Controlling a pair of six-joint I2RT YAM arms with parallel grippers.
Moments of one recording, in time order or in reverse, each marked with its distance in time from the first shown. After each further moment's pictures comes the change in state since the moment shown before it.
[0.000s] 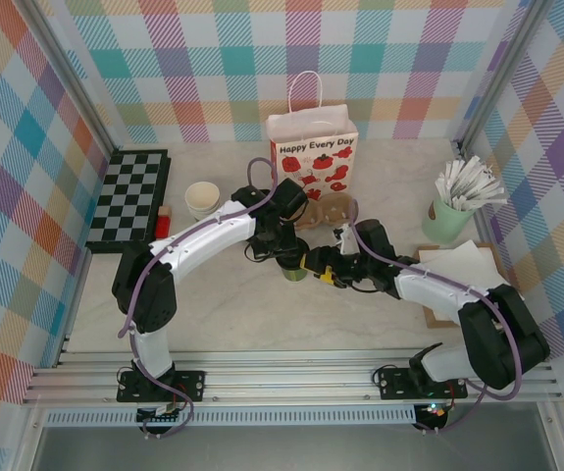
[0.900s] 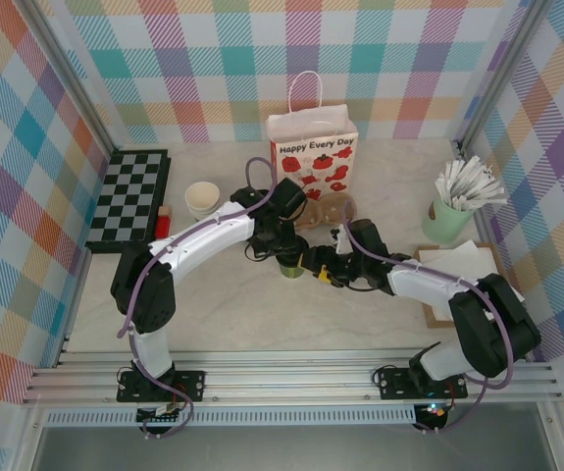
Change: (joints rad) left arm 0.000 -0.003 -0.025 0.049 -0.023 0.014; right arm 0.017 0.079 0.058 -0.079 0.088 -0.002
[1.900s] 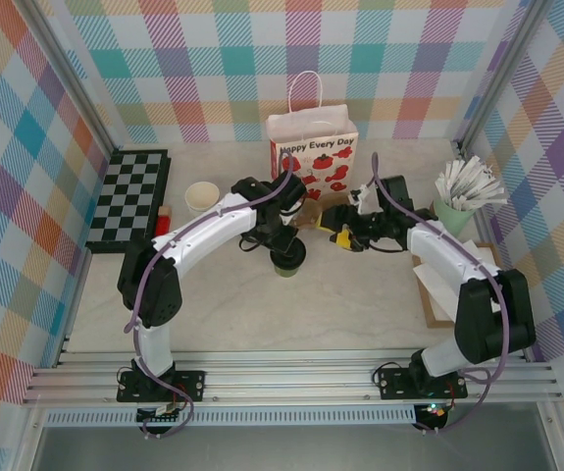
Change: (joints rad) left arm 0.033 0.048 0.114 -0.100 0.011 0.688; right arm -0.249 0.050 0.355 -0.398 -0.244 -0.205
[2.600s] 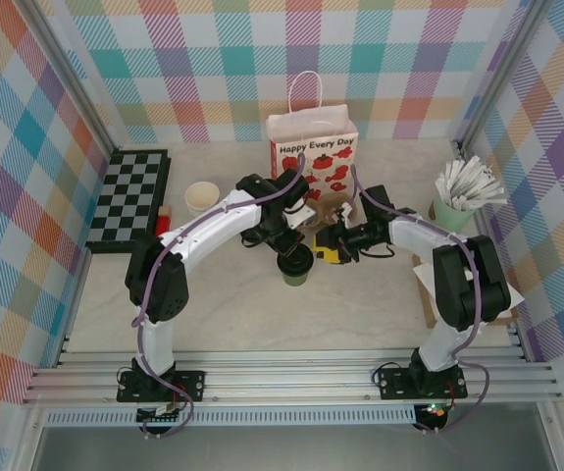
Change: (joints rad) left arm 0.002 0.055 0.057 -0.025 0.138 0.241; right arm 0.028 0.219 0.012 -0.048 -0.179 -0.101
